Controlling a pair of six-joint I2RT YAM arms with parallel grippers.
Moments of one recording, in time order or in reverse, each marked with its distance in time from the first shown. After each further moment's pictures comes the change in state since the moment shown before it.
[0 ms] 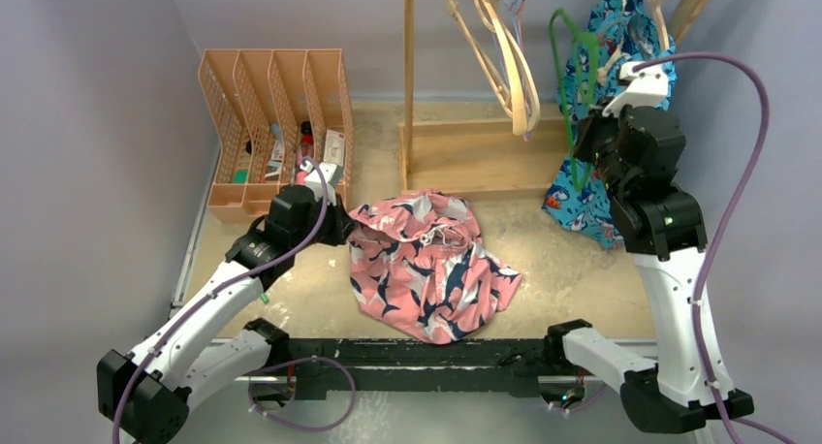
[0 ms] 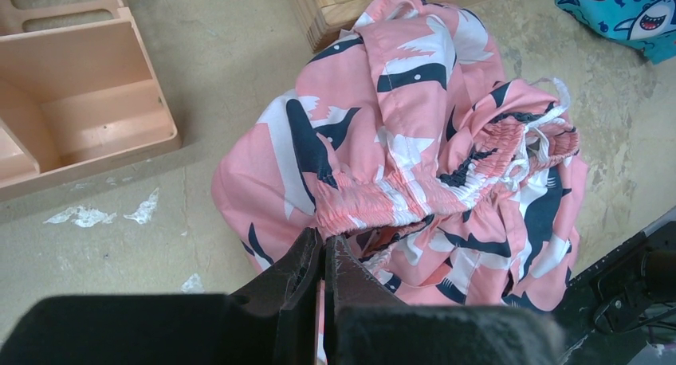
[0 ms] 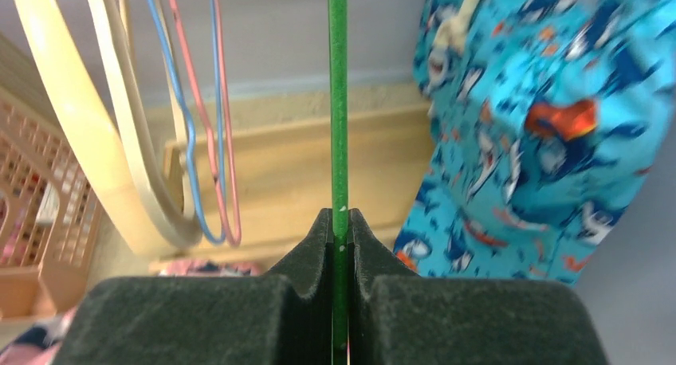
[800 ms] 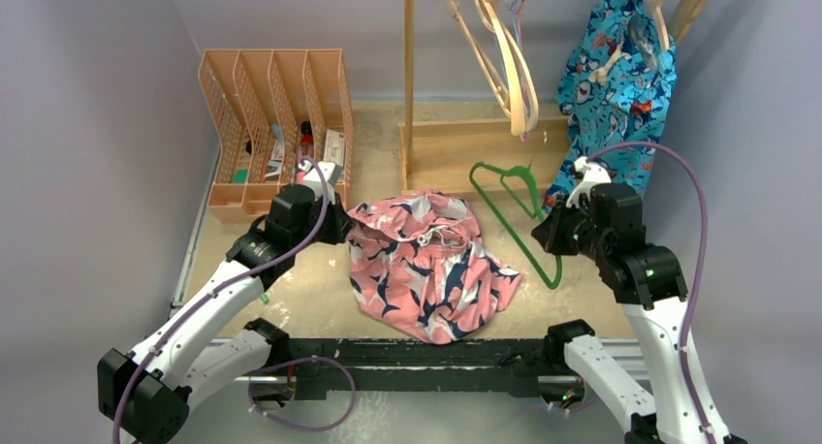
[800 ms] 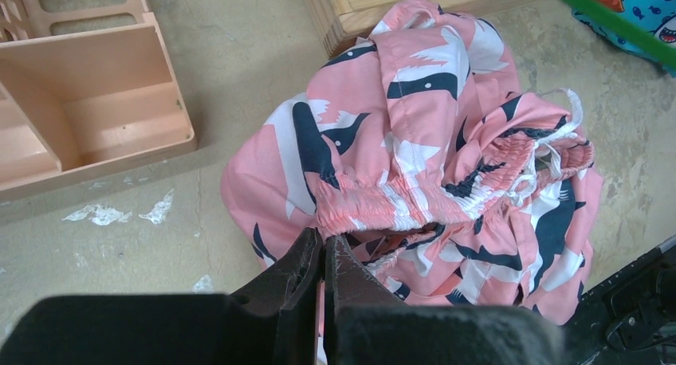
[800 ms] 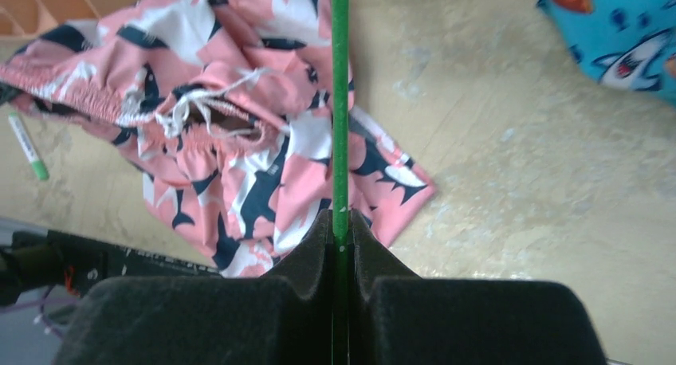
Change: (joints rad) left arm 0.000 0.005 0.000 0.005 -0.041 -0.002; right arm 0.000 -0.276 -0.420 -0.371 -0.383 0.211
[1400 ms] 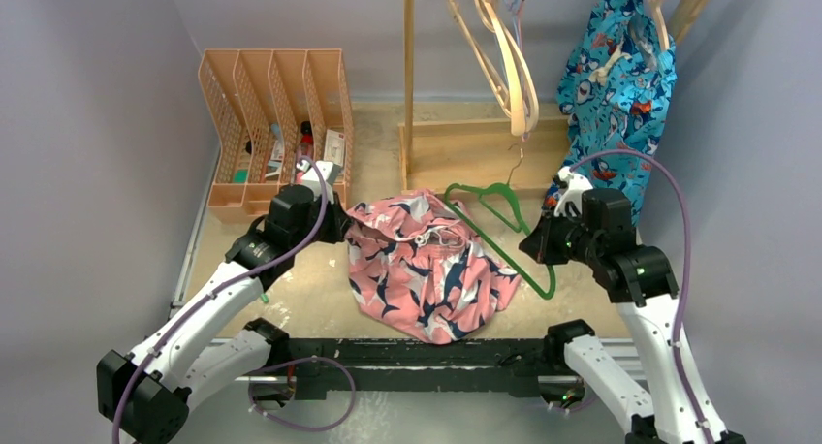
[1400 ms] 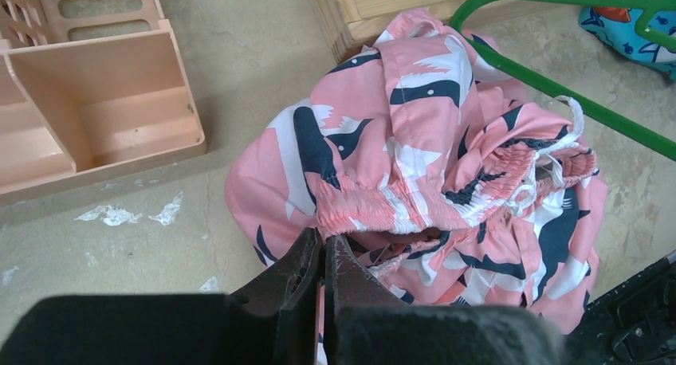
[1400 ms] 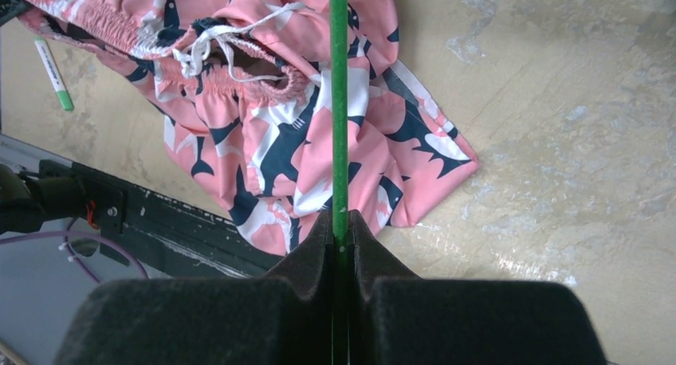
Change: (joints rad) left arm 0.000 -0.007 -0.001 0.002 -0.026 0.000; right arm 0.005 -0.026 -0.109 -0.003 -0.169 -0.021
